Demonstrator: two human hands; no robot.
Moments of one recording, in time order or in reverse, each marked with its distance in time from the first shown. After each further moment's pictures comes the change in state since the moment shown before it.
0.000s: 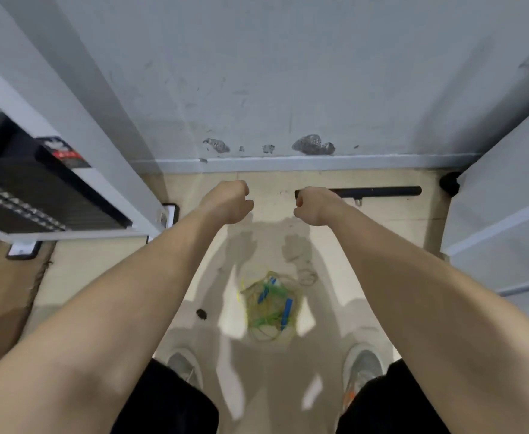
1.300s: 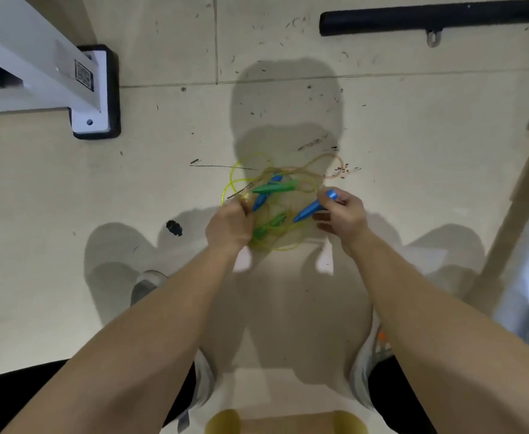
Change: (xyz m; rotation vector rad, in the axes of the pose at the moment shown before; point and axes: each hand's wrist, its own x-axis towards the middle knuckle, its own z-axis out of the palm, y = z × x) left_hand -0.015 -0.093 0.384 -0.233 -0.074 -0.456; right_hand 0.030 0.119 0.357 1.316 0.006 0.523
